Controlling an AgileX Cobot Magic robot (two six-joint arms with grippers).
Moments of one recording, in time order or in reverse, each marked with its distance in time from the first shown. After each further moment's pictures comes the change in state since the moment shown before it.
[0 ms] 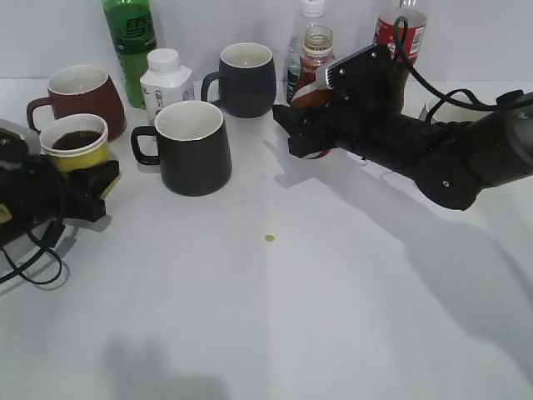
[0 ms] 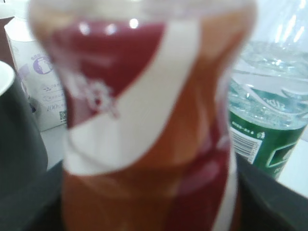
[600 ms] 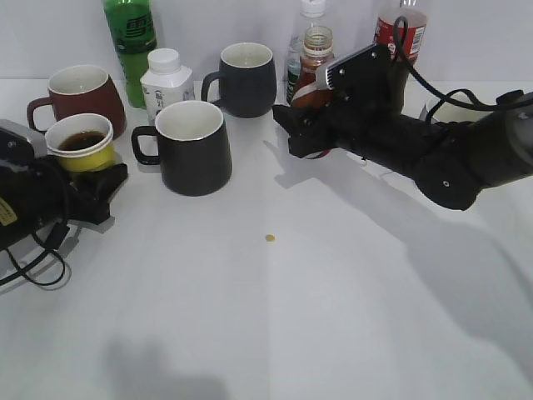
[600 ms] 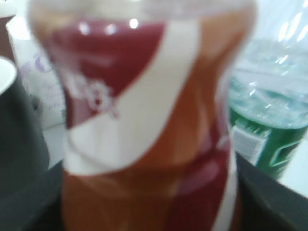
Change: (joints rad) left arm -0.001 0.030 -0.020 0.043 -0.014 0.000; right arm 0.000 0.000 0.000 0.001 0.000 -0.003
